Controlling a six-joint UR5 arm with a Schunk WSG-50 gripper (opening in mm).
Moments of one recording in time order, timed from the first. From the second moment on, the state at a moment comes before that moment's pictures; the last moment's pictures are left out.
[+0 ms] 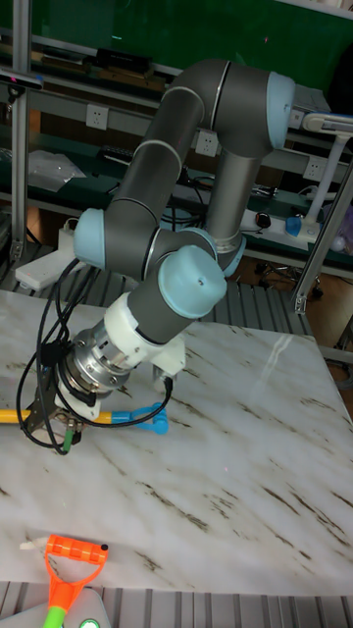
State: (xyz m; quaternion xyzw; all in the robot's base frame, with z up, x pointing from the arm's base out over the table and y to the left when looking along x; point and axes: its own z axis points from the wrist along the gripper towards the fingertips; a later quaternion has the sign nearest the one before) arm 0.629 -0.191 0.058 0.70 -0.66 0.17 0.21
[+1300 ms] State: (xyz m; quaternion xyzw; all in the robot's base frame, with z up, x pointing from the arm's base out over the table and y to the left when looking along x) arm 0.586 -0.172 0.058 0.69 -0.68 0.17 0.20
